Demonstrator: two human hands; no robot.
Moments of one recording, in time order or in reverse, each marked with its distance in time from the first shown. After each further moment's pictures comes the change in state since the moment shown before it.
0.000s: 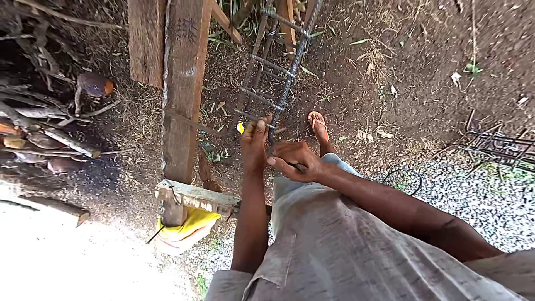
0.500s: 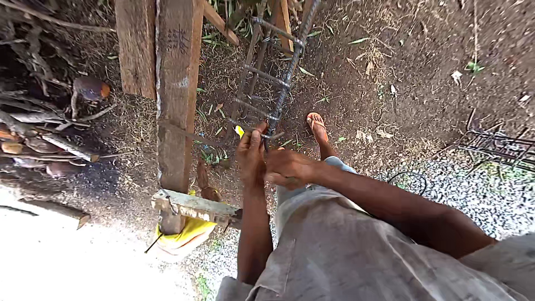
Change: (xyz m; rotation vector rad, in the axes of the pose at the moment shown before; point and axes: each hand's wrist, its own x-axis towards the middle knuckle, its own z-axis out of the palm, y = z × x) left_hand -0.003 0.001 0.009 0.013 0.040 -0.046; right_hand 0.006 0.025 -0.008 -0.031 -0.181 -0.118
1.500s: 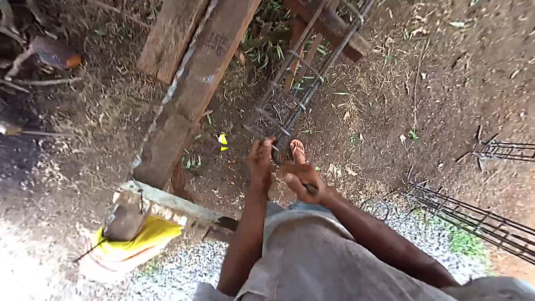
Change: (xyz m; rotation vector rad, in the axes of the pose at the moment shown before) left_hand -0.001 -0.011 0.015 -0.049 0.090 0.004; right_hand 0.007 -0.027 -0.015 0.020 0.042 0.179
